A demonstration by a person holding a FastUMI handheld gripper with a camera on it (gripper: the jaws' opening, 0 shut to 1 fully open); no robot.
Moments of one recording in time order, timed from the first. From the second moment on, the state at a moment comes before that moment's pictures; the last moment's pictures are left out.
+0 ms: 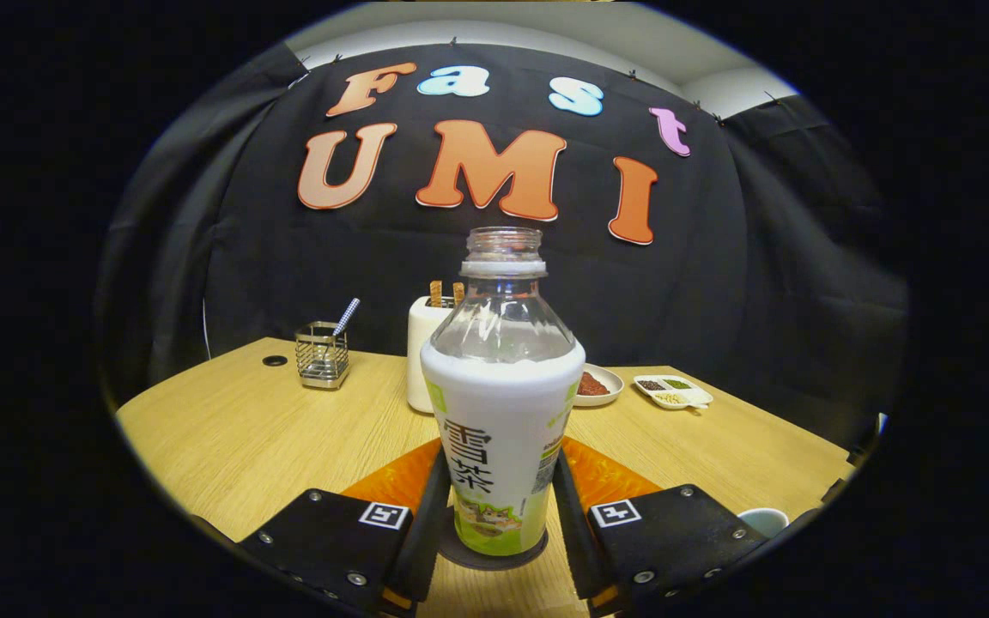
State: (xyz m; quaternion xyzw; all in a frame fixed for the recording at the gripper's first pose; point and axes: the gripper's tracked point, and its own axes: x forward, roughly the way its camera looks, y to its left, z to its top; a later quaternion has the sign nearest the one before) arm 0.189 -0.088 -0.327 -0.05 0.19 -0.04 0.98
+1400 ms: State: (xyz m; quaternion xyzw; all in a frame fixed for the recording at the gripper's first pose) arm 0.088 -0.034 -0.159 0.06 0.08 -0.02 1.00
